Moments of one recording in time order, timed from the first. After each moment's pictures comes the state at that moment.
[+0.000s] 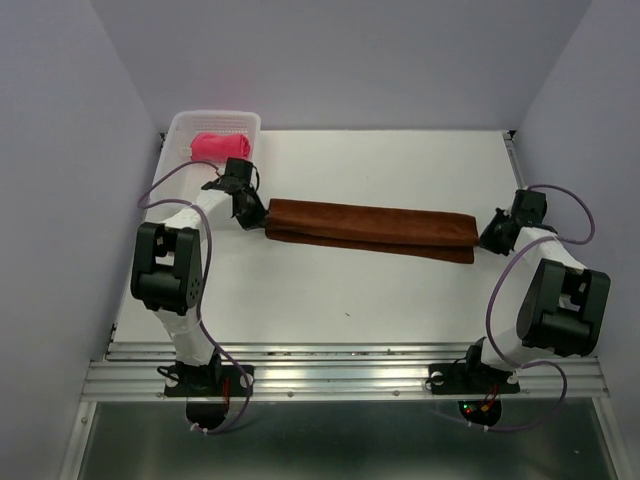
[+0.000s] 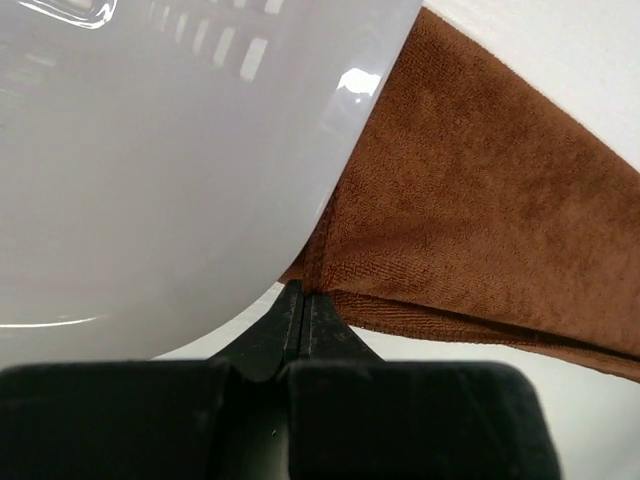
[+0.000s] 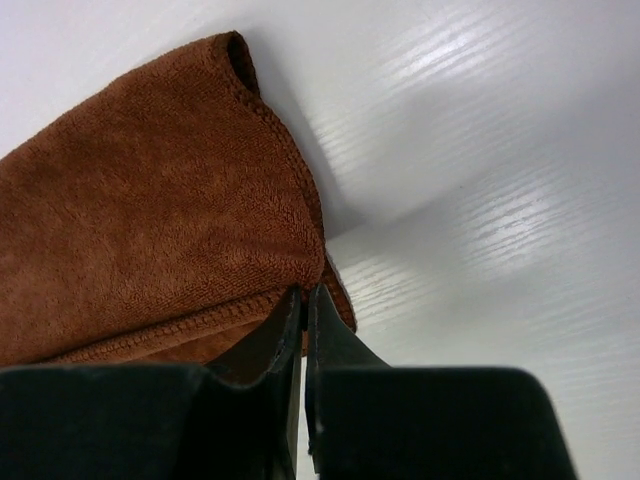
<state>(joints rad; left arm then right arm) -0.19 1.79 1.22 -0.47 0.06 -0.66 -0.32 1.49 0.86 -0.31 -0.09 0.33</state>
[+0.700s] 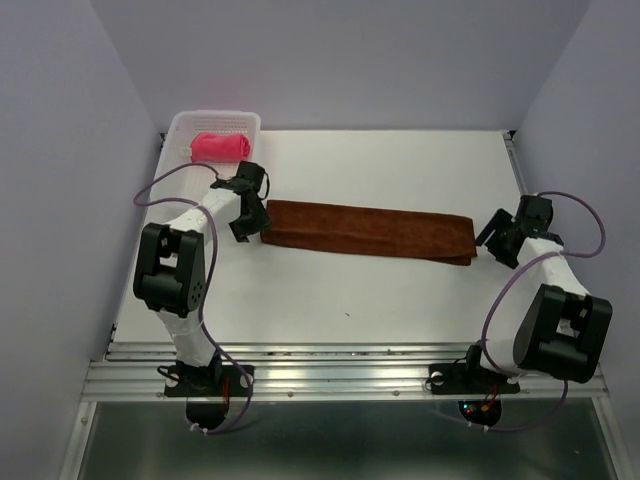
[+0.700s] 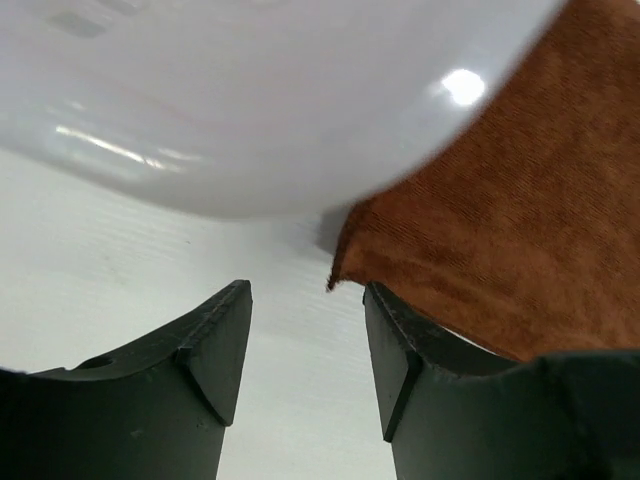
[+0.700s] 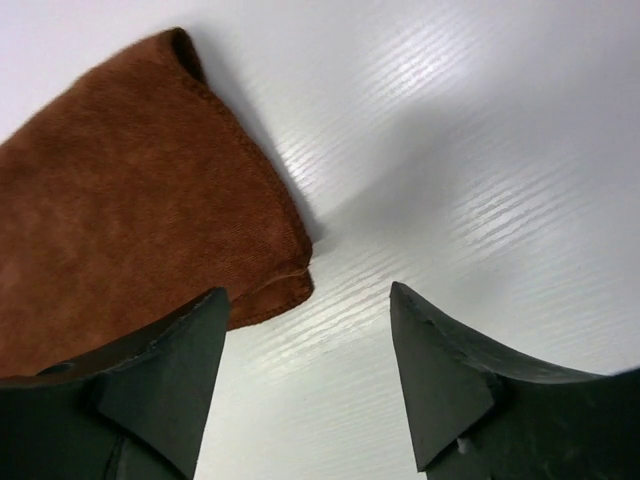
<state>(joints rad) -0.26 1.79 1.25 -0.67 -0.18 -0.70 -0.33 1.36 0.81 -0.40 -0.02 0.37</state>
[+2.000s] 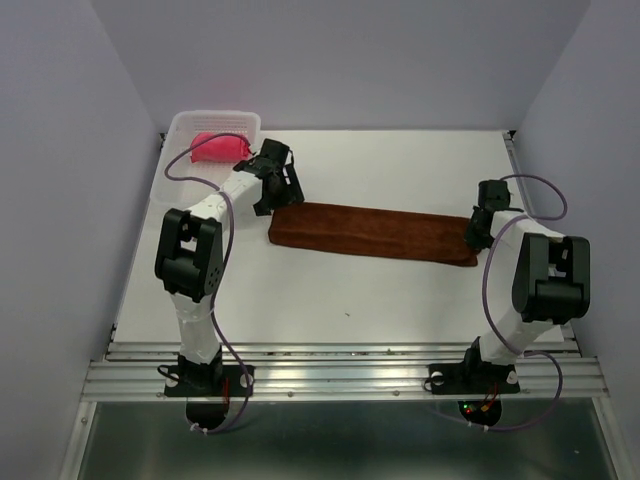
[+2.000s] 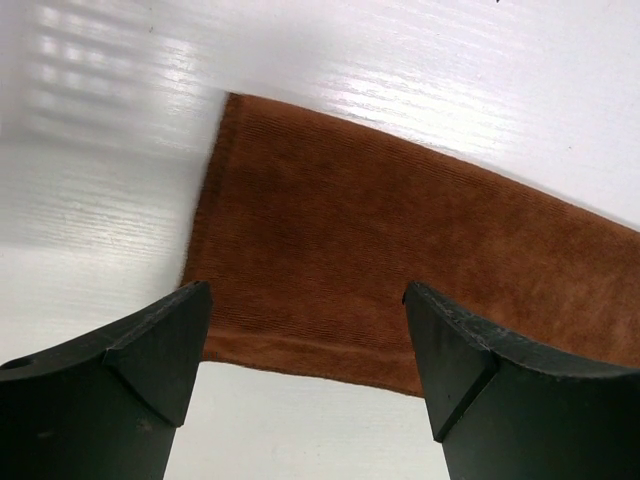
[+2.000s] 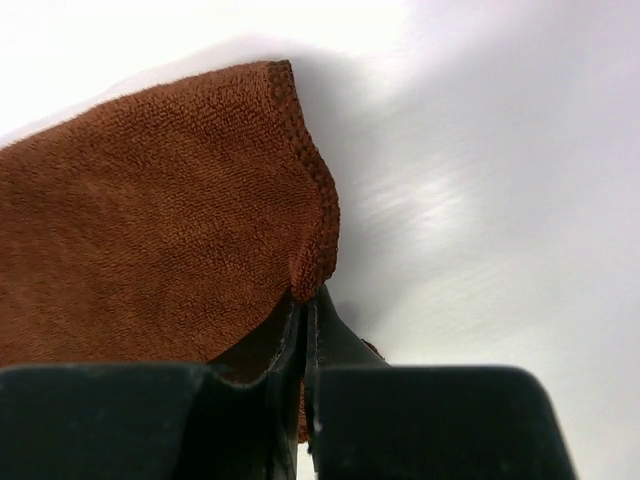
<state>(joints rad) -0.36 1.94 1.53 -0.60 -0.12 -0.62 -0.13 1.68 0.97 -0.33 0.18 0.35</state>
